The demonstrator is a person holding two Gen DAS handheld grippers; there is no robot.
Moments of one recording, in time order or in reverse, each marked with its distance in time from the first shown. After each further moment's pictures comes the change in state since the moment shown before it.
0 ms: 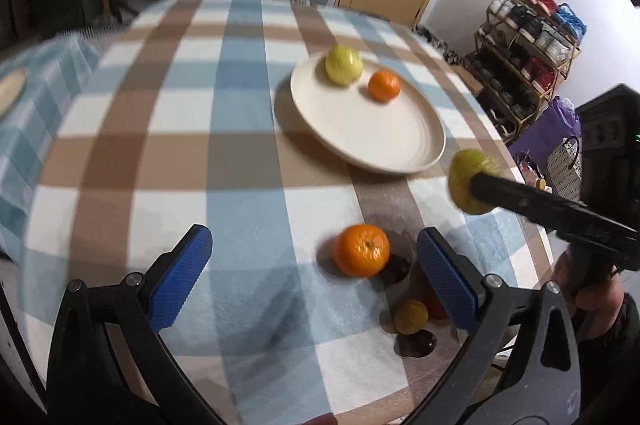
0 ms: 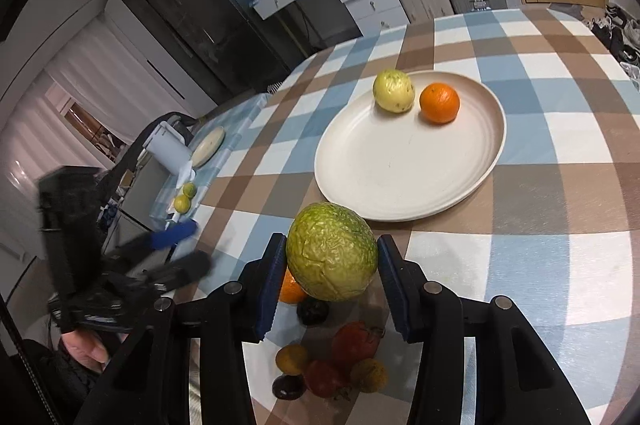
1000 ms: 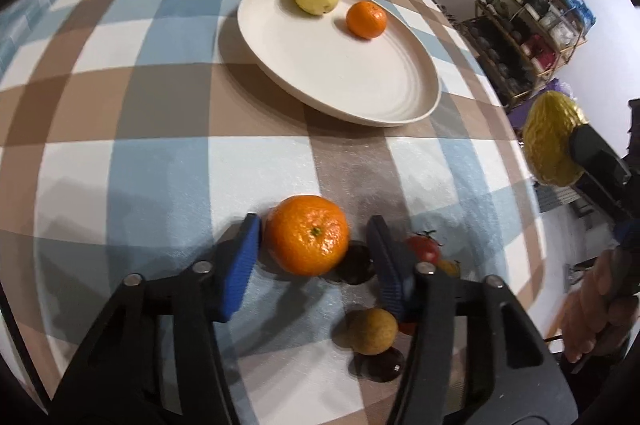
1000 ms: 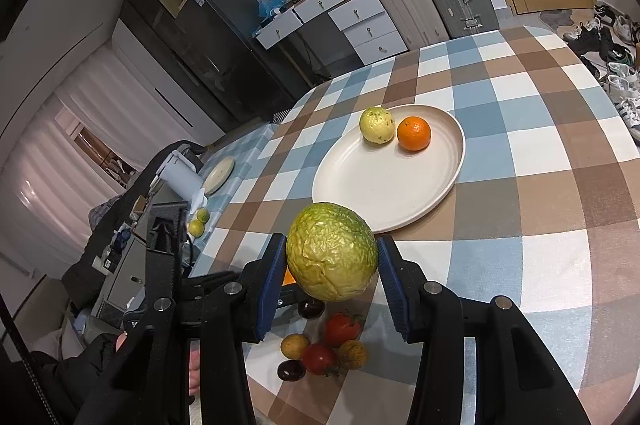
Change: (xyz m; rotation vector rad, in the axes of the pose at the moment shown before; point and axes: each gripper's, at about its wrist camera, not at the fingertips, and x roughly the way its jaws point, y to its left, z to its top) left arm 0.066 -0.032 -0.005 -0.047 0.166 -0.065; right arm -0.053 -0.018 -0.002 0.037 -0.093 0.035
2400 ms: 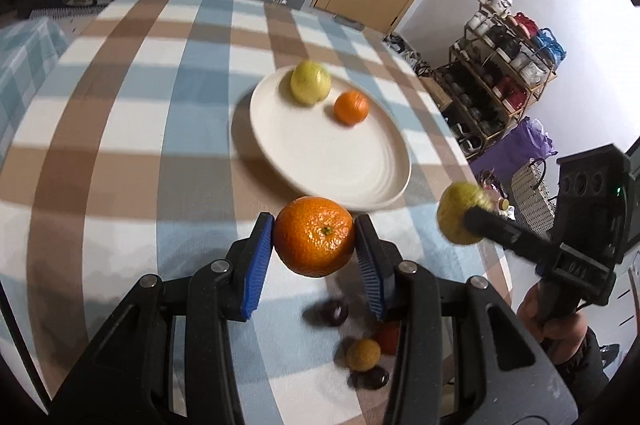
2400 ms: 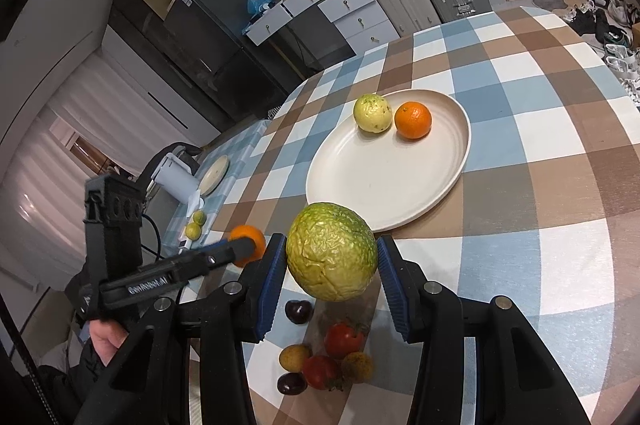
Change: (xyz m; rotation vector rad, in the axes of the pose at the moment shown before) left arm -0.064 0.021 0.037 0.019 -0.187 -0.089; right arm 0.024 -0.003 0.000 0.050 0.026 -0.006
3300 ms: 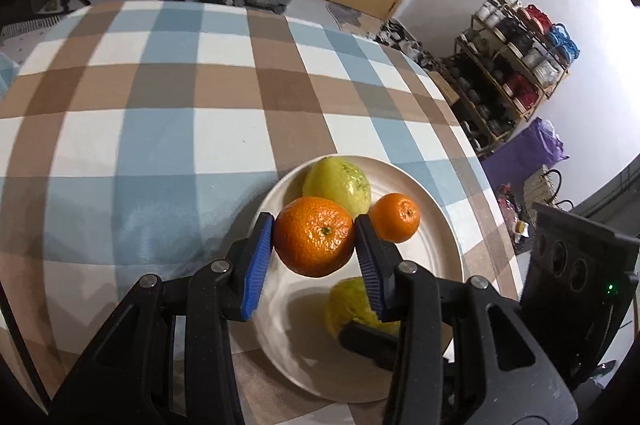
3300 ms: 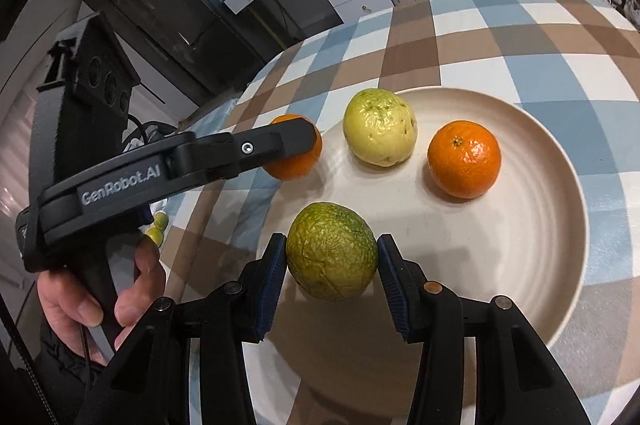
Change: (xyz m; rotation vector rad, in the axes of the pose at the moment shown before) left arm 0.141 0.027 0.140 0.018 0.084 -0.020; right arm 0.150 -0.014 0.073 -0.008 0.126 -0.066
